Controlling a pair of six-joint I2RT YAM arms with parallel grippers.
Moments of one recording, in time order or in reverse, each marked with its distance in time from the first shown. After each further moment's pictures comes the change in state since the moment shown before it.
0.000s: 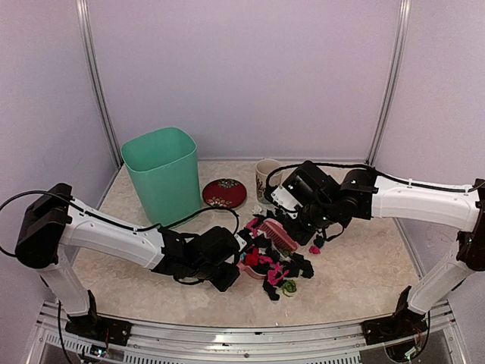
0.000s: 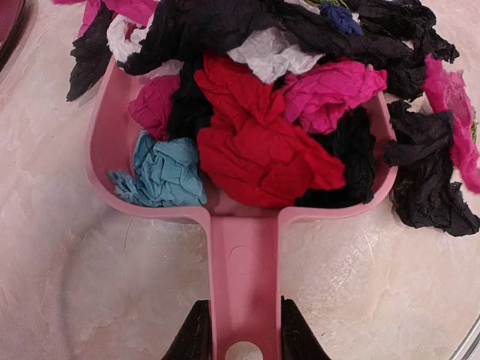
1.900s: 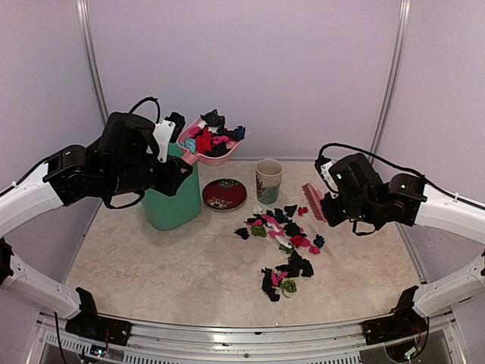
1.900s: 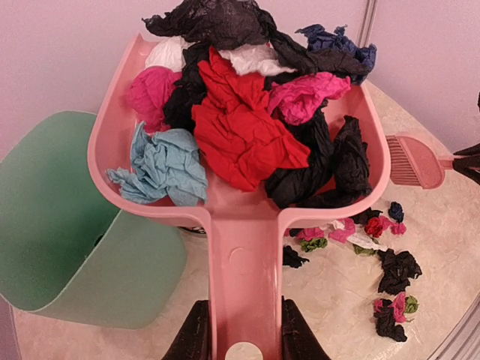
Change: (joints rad) left arm 0.193 -0.480 0.409 -0.454 -0.208 0.048; right arm -0.107 -0.303 -0.178 0.092 0.289 0.150
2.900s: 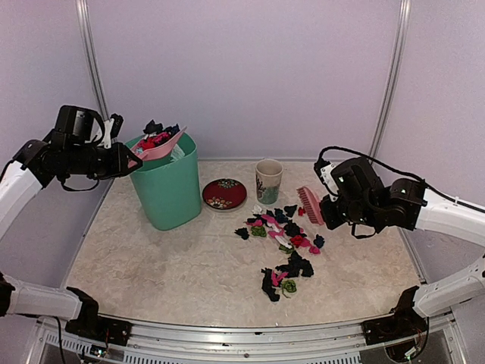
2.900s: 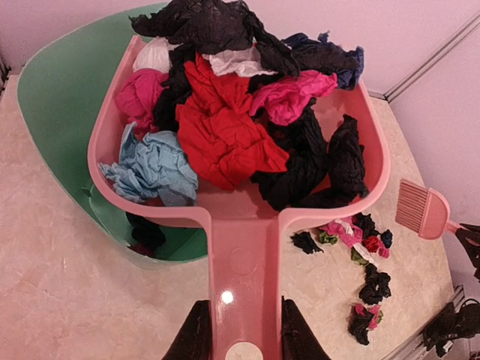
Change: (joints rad) left arm 0.616 -0.128 -0.031 -0.169 0.541 -0.114; right arm -0.004 -0.021 -0.047 0.057 -0.055 0.001
